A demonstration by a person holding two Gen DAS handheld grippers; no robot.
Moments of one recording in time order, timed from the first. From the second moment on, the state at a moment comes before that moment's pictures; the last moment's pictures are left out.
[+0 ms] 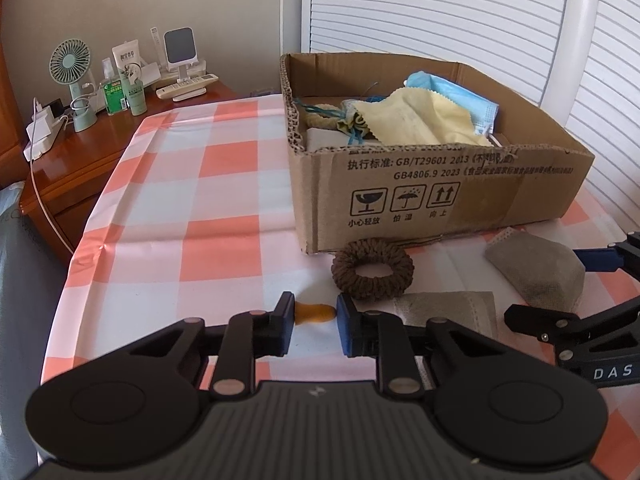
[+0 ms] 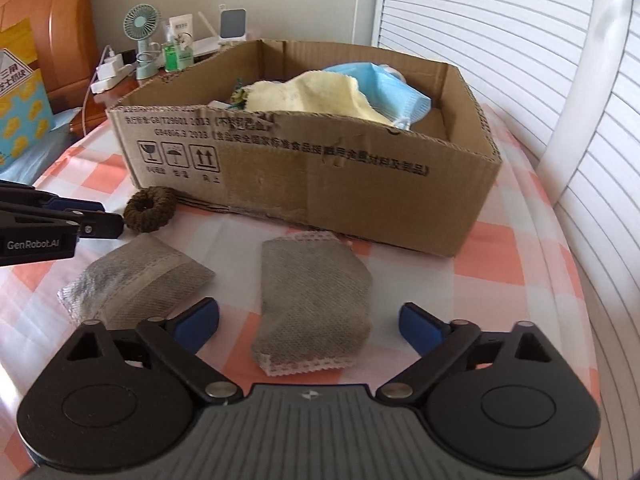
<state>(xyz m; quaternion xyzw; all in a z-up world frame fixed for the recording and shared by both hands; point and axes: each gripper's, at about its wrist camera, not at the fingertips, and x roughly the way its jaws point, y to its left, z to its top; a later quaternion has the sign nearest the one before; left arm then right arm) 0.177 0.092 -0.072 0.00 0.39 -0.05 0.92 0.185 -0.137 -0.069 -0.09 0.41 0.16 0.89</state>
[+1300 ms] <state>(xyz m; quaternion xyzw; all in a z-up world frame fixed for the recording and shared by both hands) 0.172 0.099 -0.068 0.00 0.39 -0.08 0.92 0.178 -0.128 -0.055 -0.09 0.40 0.16 0.90</state>
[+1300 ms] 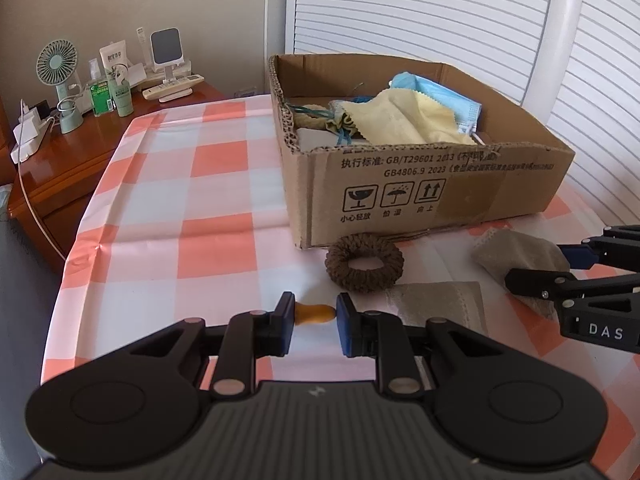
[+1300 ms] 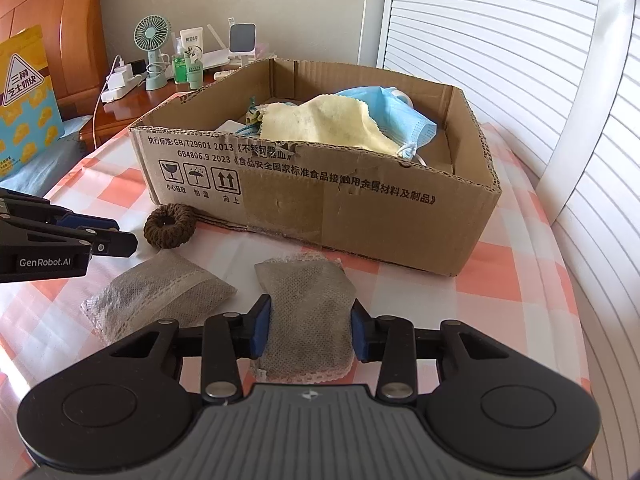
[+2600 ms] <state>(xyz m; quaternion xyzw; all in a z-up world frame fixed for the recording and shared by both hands) 0.165 0.072 0.043 0.09 0.33 -0.20 0.92 0.136 -0.171 0.034 -0.05 0.33 0.21 0.92</state>
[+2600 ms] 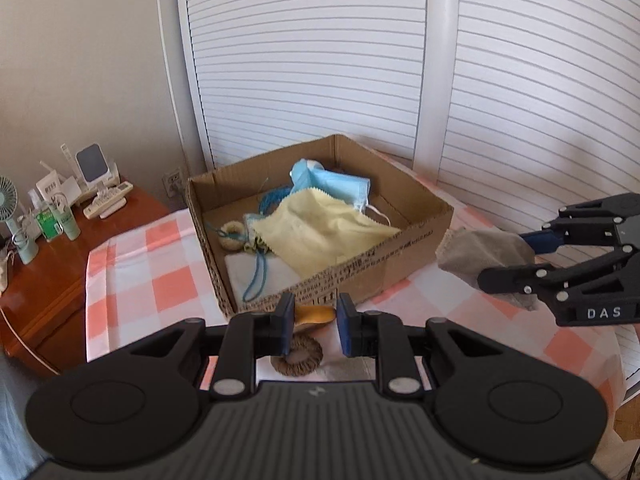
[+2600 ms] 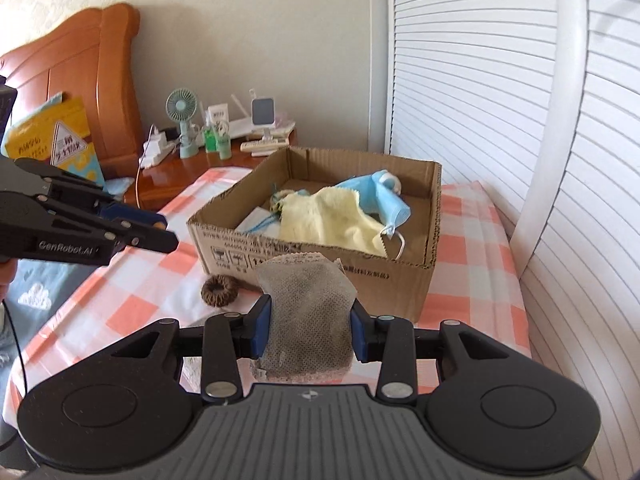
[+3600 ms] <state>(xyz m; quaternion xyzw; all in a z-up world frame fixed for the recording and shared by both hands) 0.375 0.062 0.034 0.04 0.37 -0.12 0.92 0.158 -0.197 0.046 -0.03 0.32 0.18 0.93</state>
